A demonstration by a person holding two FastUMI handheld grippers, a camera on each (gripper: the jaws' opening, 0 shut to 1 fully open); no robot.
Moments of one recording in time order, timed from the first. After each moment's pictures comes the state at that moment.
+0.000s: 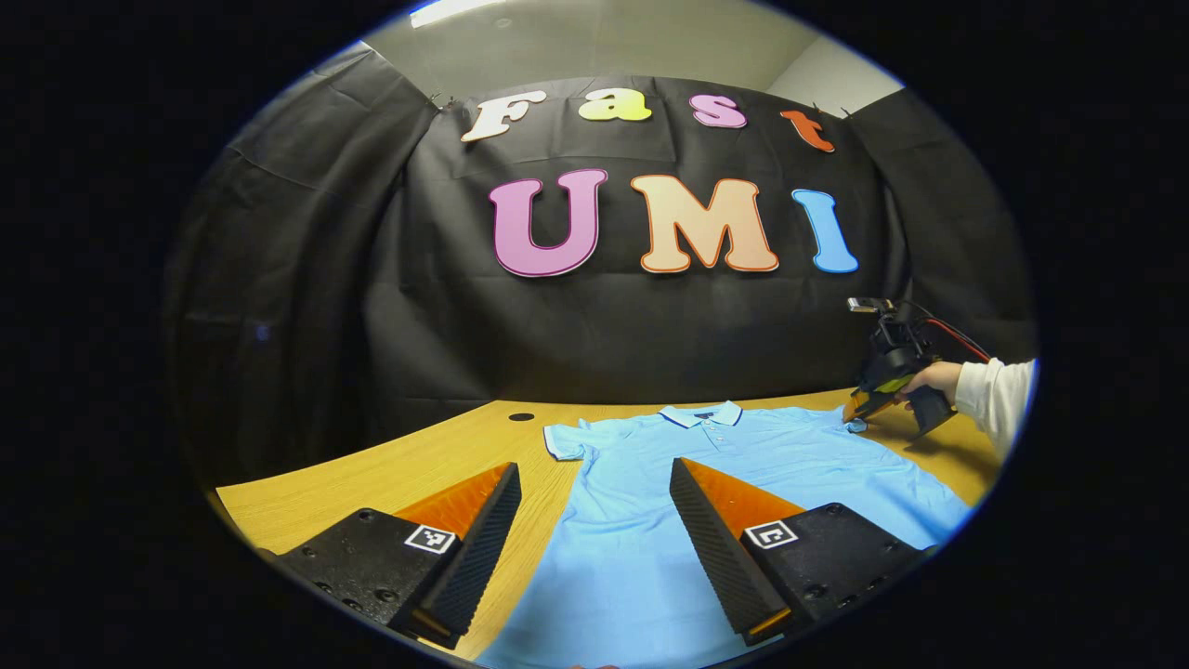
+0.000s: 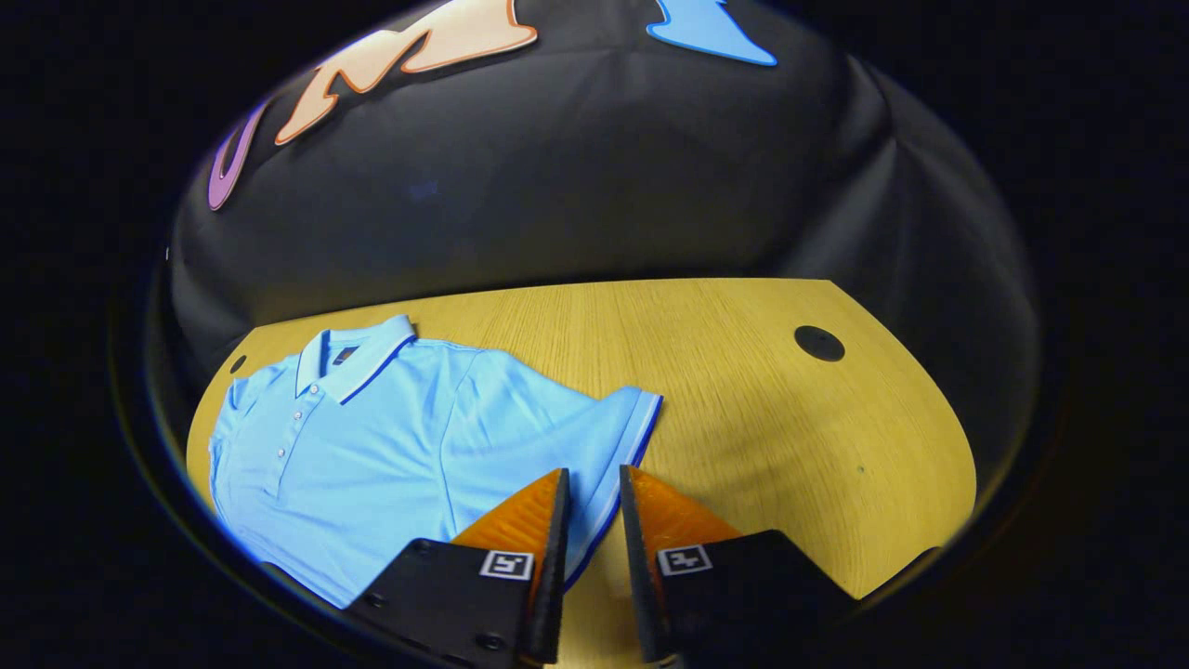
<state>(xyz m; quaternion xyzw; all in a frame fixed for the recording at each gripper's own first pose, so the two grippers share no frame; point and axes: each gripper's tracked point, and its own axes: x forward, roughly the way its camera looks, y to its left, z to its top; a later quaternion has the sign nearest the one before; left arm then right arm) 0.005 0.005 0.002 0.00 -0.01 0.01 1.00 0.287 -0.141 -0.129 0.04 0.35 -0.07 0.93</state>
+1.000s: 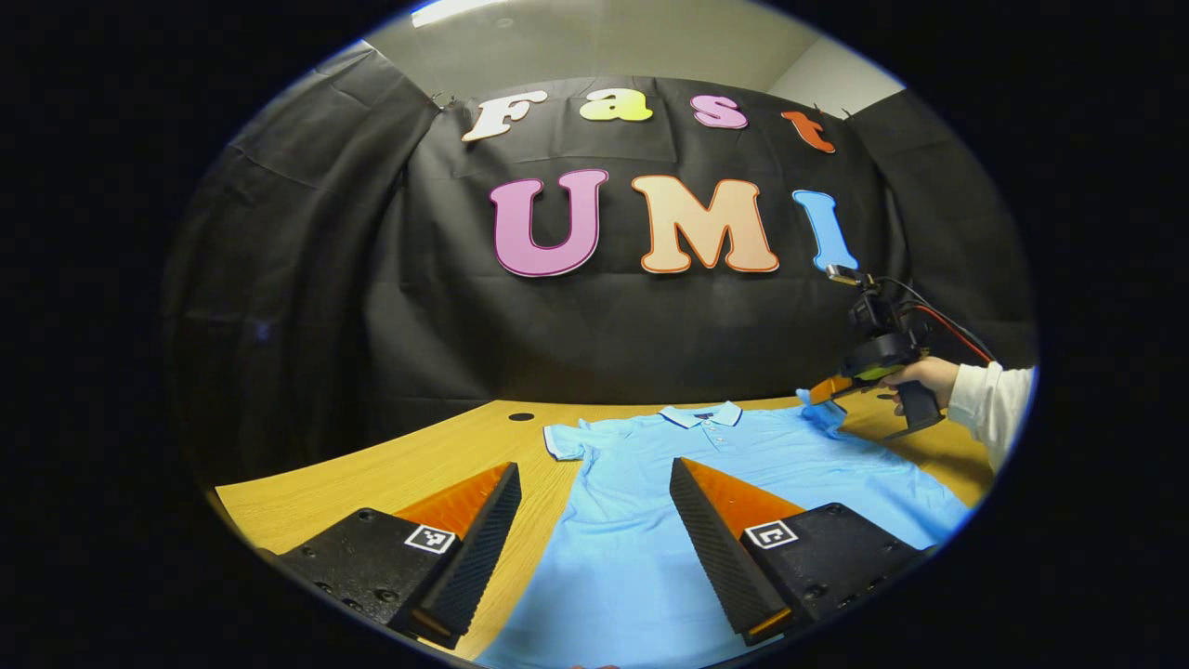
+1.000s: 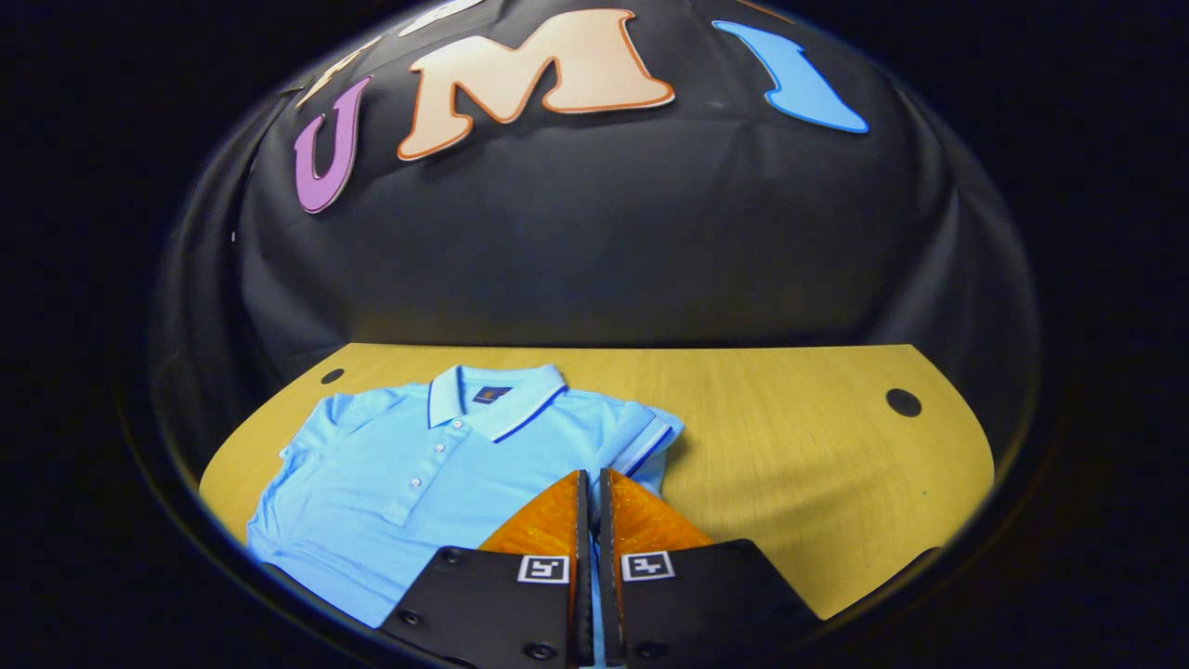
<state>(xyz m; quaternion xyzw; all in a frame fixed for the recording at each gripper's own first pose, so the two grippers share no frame) 0.004 0.006 0.003 0.00 -0.01 0.01 1.00 0.292 -0.022 -0.079 0.04 0.26 0.06 0.96</state>
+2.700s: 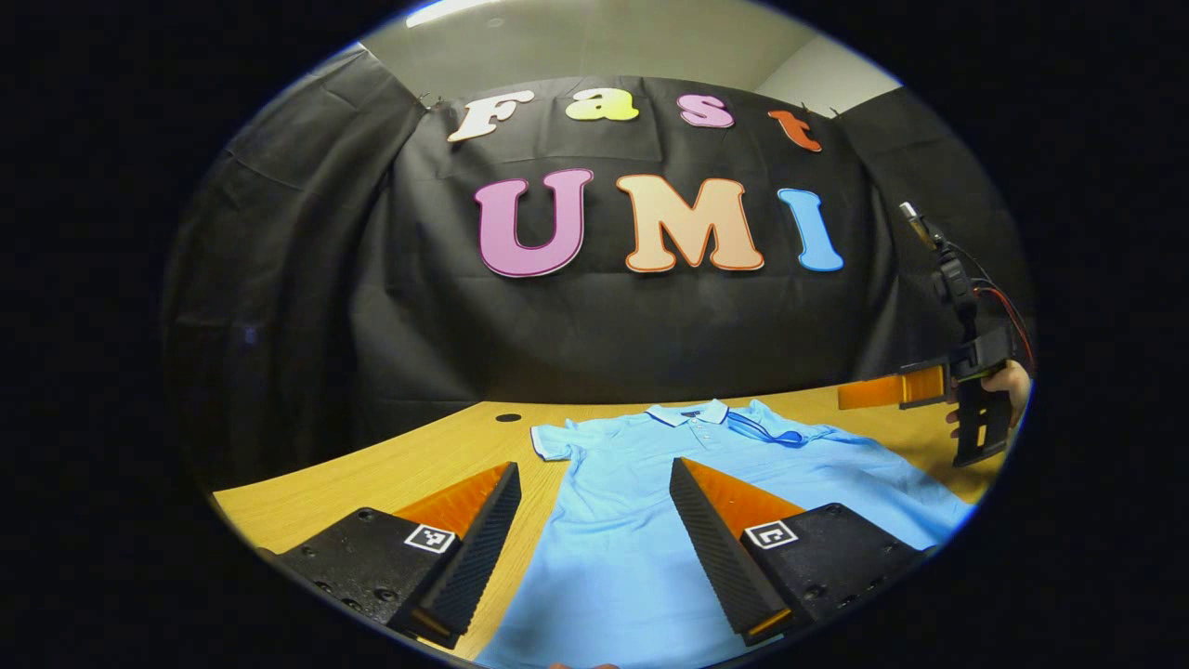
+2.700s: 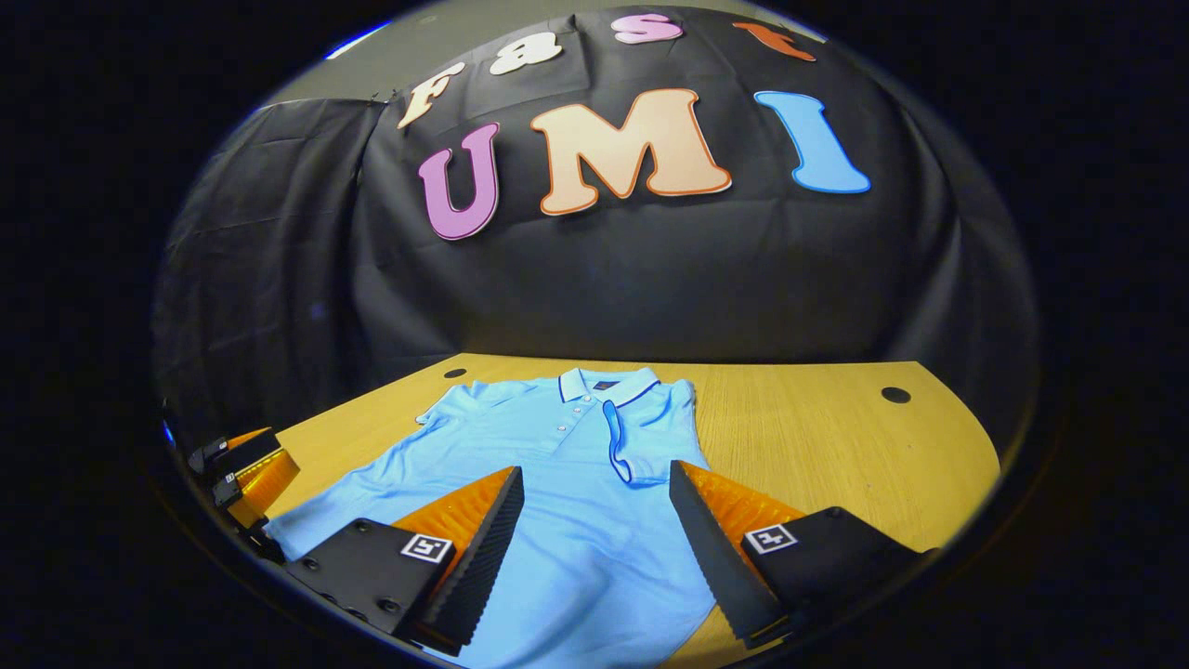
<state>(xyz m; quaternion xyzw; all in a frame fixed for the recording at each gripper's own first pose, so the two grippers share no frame) 0.007 -0.005 0.000 0.01 0.00 -0.02 1.00 0.114 0.010 -0.020 0.05 0.15 0.14 0.98</state>
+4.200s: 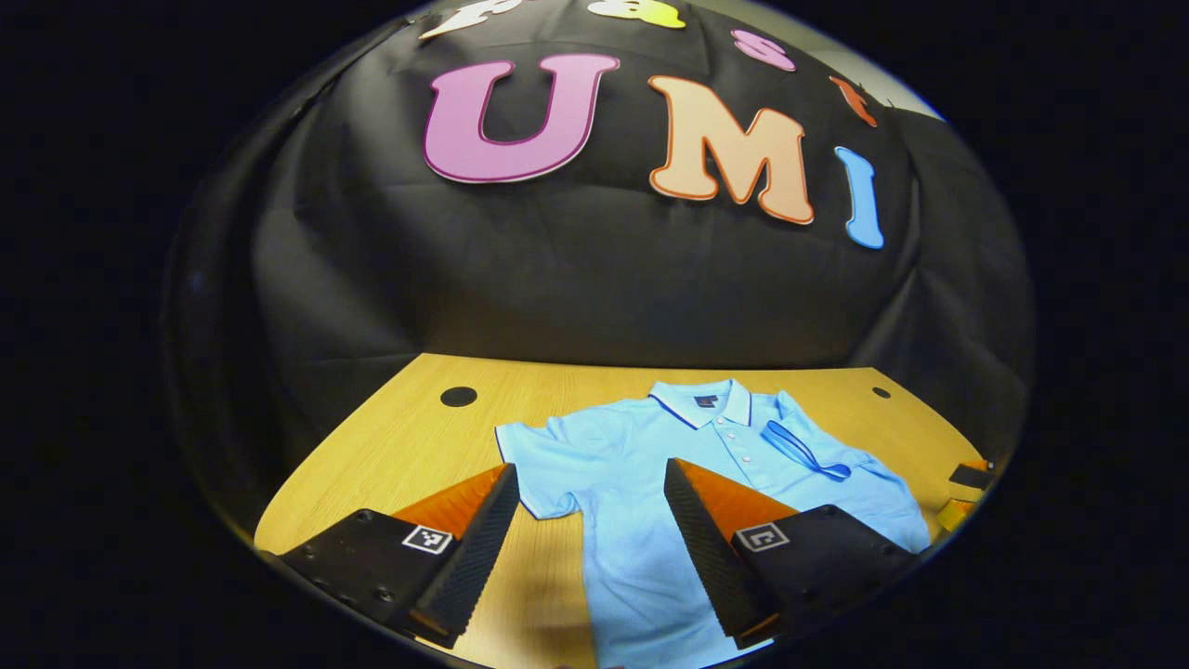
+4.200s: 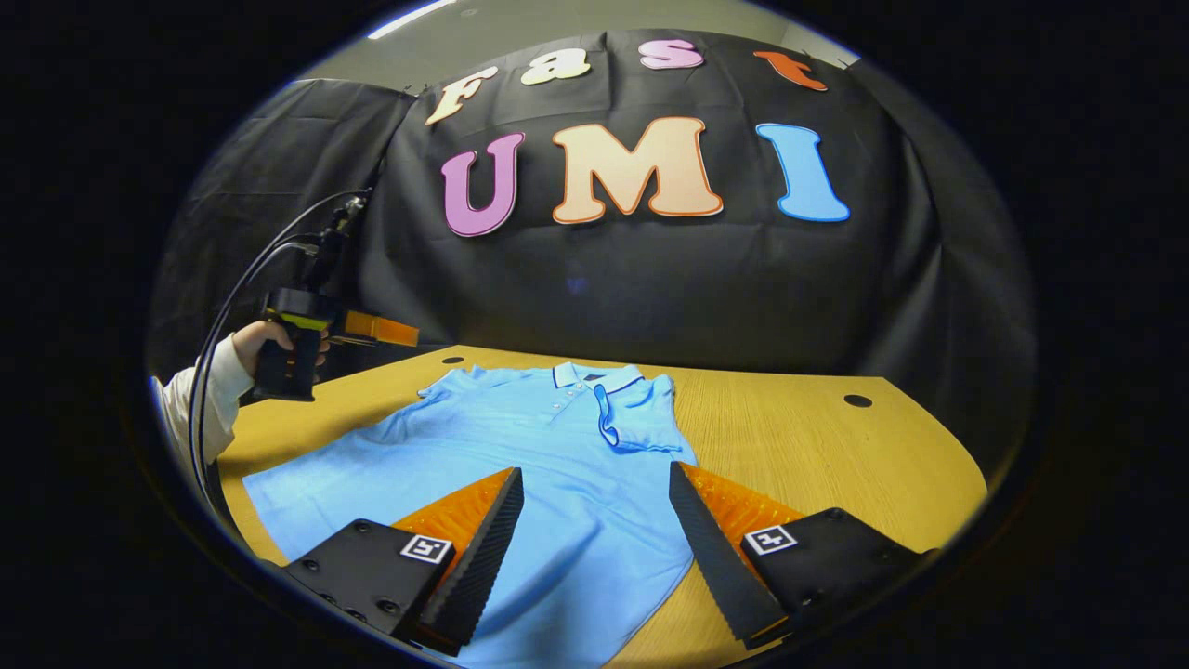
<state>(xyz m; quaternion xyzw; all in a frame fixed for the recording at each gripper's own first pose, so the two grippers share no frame) 0.213 0.038 0.000 -0.05 0.18 -0.10 0.98 0.062 -0.003 -0.035 0.00 0.13 0.13 0.98</state>
